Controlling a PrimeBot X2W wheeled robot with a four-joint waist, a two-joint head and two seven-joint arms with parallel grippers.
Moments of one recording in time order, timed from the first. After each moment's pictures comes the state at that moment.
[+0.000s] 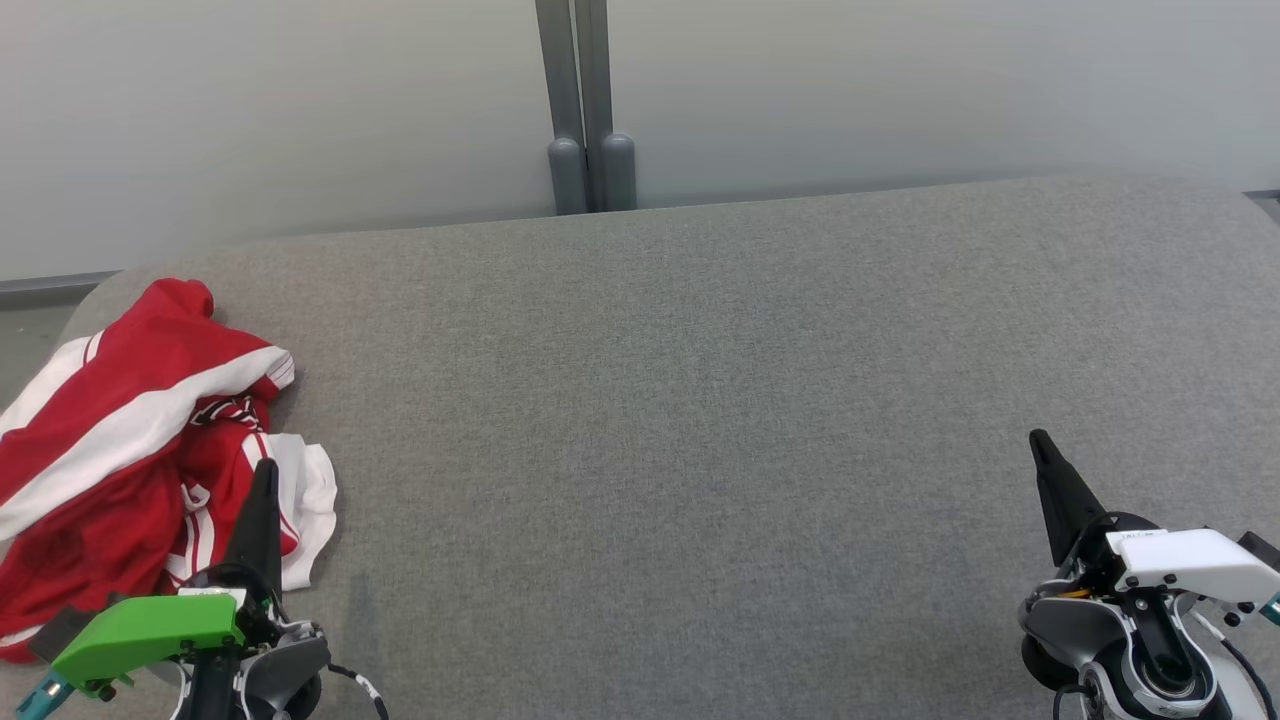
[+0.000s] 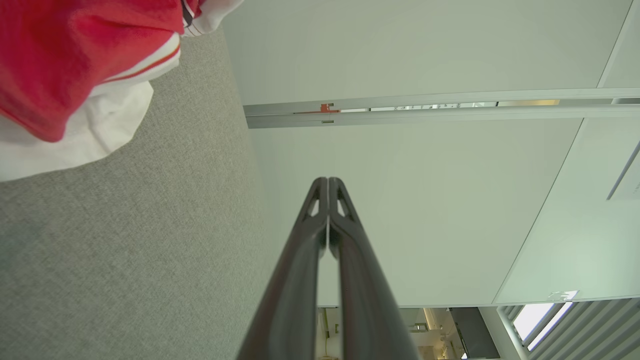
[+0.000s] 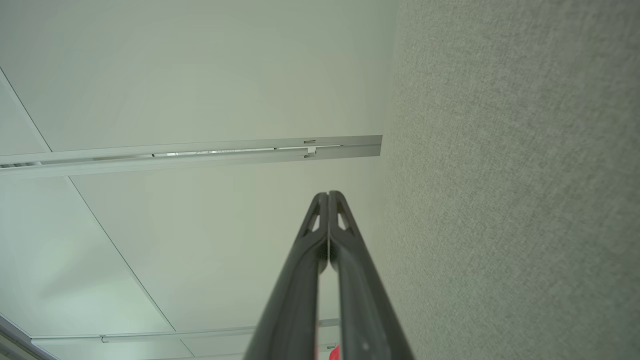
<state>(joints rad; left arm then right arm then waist) -0.10 0.05 0.11 0.25 -1.61 -0.13 0.11 -0.11 -0.05 -0.11 0.25 1.61 0.13 0.11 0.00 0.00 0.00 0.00</state>
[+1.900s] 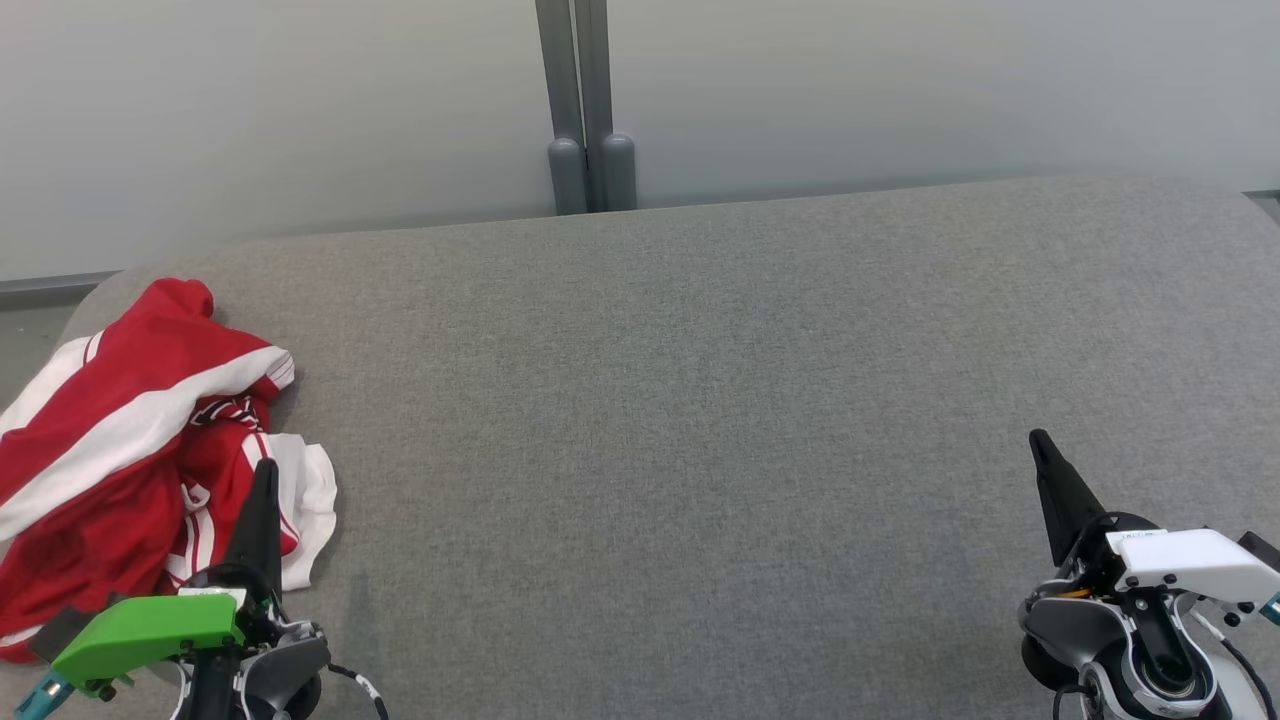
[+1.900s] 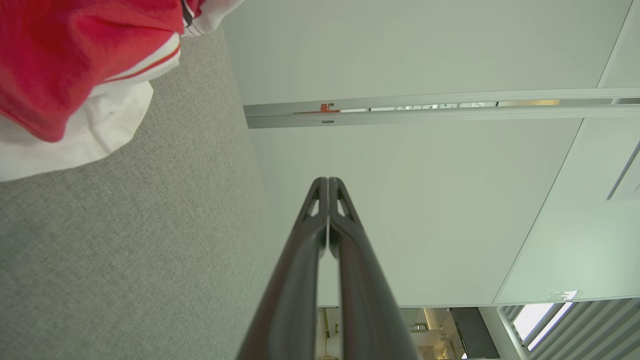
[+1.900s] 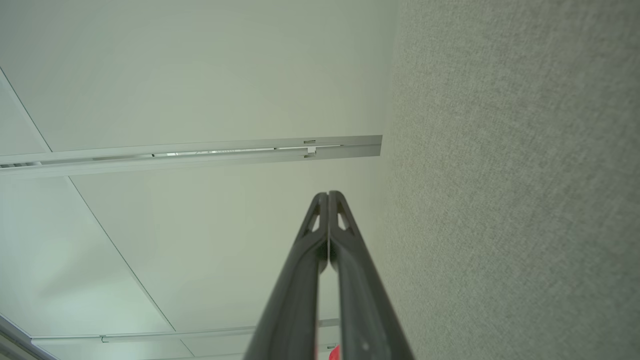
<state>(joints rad) -0.10 0.05 0.11 0.25 -1.61 -0.13 0.11 -0.11 -0.05 -0.11 0.25 1.61 0.13 0.11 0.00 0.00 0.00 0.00</state>
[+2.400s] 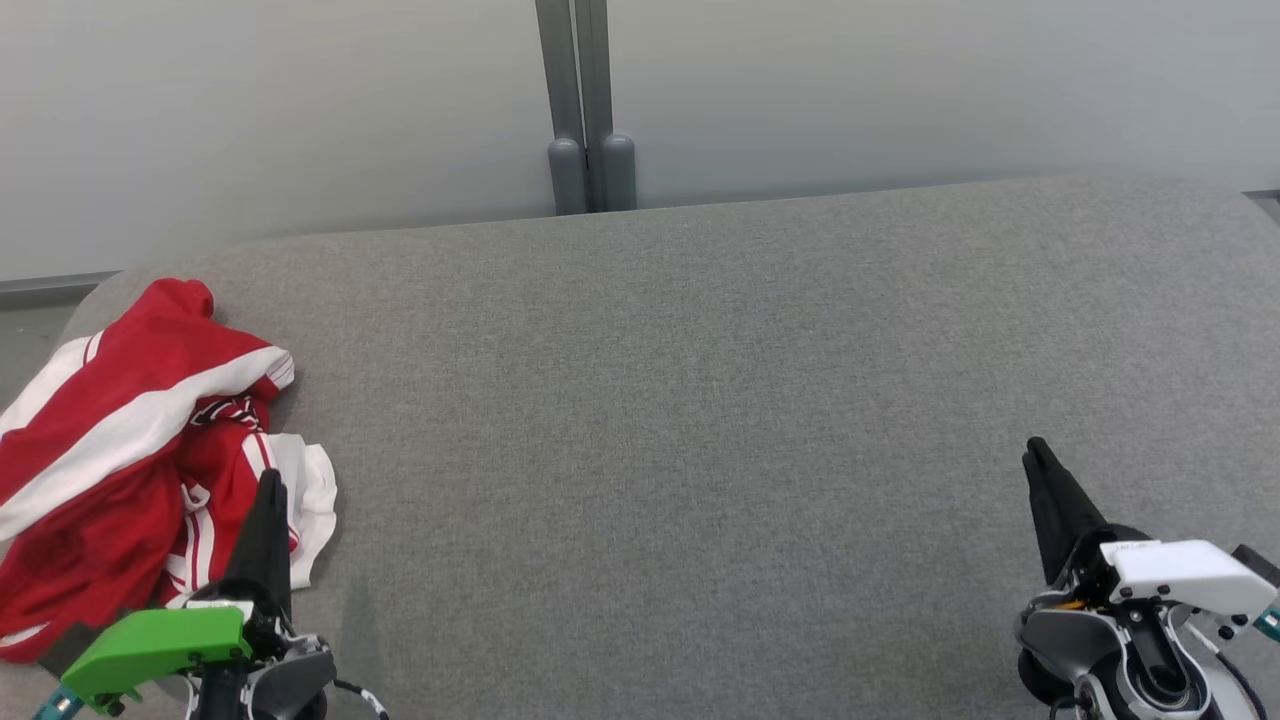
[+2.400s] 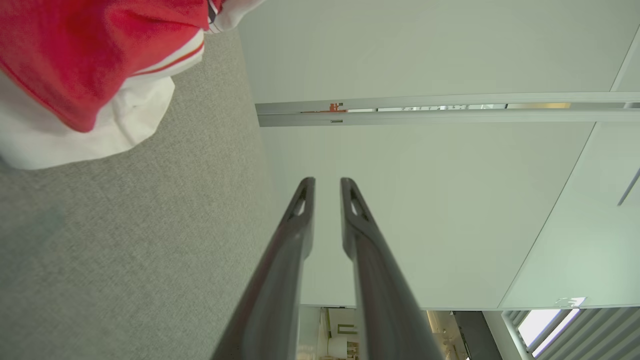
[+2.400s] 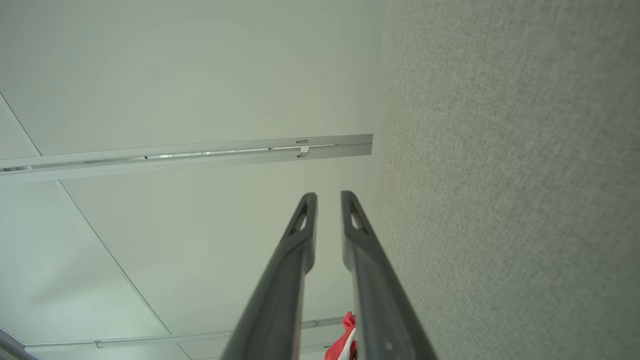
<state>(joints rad) -0.10 0.05 0.11 0.26 -1.61 -0.13 0.11 -0.11 -0.05 -0.11 0.26 1.61 0.13 0.11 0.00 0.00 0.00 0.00</state>
